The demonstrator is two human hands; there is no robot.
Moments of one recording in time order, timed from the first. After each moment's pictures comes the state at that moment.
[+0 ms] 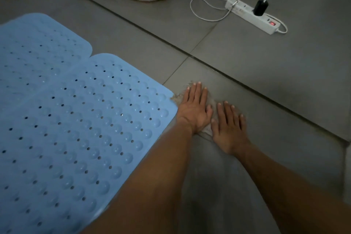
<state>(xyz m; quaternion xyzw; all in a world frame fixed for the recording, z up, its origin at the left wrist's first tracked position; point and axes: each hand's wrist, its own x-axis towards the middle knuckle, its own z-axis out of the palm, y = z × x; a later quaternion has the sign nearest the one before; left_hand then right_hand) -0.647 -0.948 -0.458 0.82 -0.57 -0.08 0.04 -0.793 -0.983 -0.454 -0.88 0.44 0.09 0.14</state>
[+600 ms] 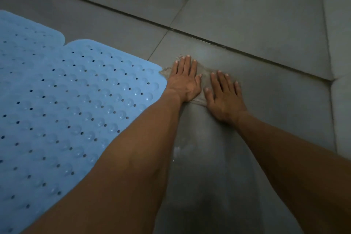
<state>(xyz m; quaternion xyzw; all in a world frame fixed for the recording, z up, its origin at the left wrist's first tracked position) -0.646 -0.929 -0.461 0.78 -0.62 -0.10 0.06 -0.808 -0.948 -0.459 -0.86 0.50 0.01 0.14</state>
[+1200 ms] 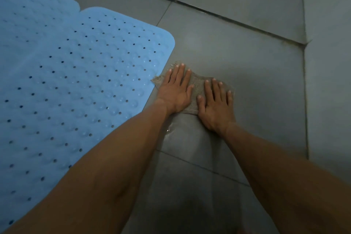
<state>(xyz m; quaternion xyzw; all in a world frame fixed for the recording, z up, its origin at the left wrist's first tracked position) -0.681 -0.723 -0.468 0.75 -0.66 -0.09 0.05 -0.846 -0.741 -0.462 -0.83 0.55 0.01 0.13</state>
